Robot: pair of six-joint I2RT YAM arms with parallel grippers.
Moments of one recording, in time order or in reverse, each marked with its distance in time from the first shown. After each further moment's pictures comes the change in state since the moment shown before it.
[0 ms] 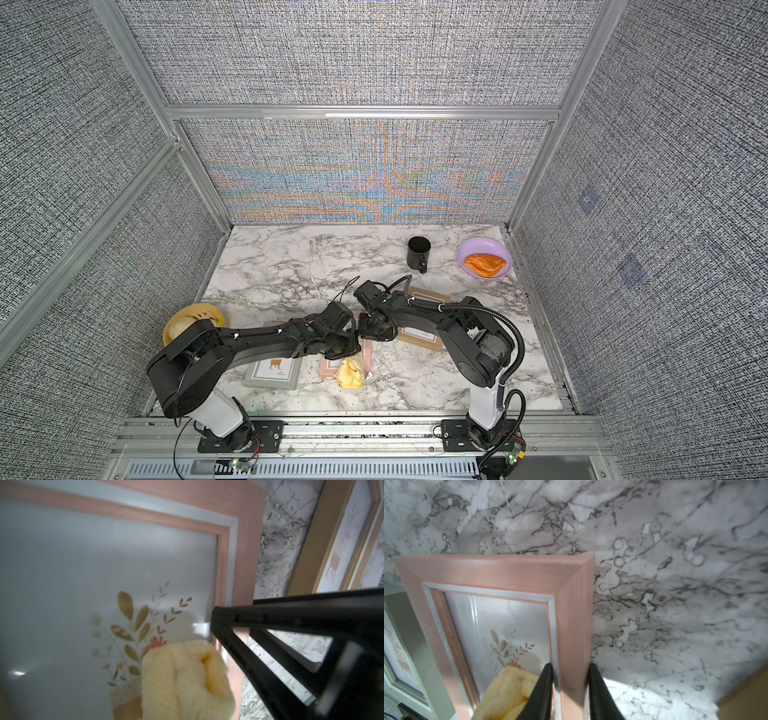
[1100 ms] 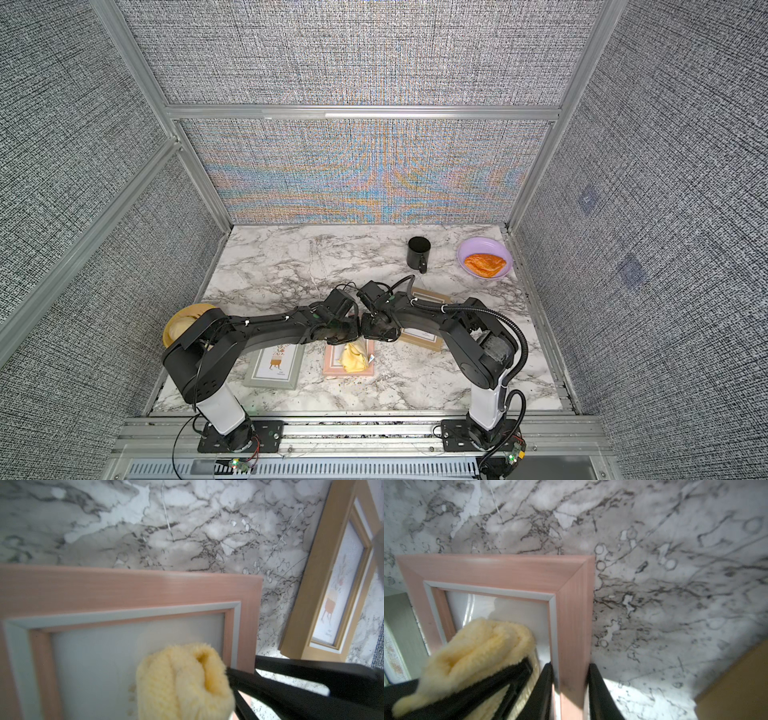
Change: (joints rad) left arm 0.064 0.102 0.112 0.009 -0.054 0.066; right arm -0.008 -0.020 -0.030 0.015 0.012 -0.014
